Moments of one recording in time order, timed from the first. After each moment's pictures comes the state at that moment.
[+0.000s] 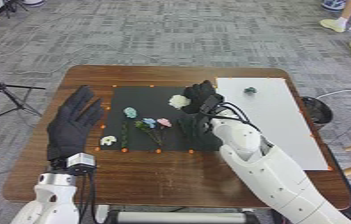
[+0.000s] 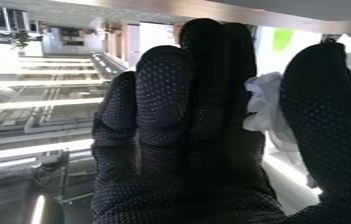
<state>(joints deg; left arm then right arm) 118.9 -64.3 -90.4 -114.8 40.9 -1.1 23.6 -69.1 -66.3 50.2 -85.4 -150.3 4.9 6.6</state>
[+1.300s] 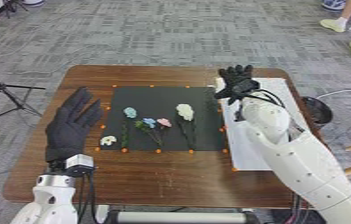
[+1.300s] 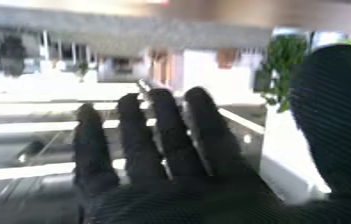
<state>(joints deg) 119.7 -64.5 -91.0 -114.9 40.8 -1.1 23.6 -65.7 -59.4 56.8 -86.9 -143.8 -9.6 17.0</state>
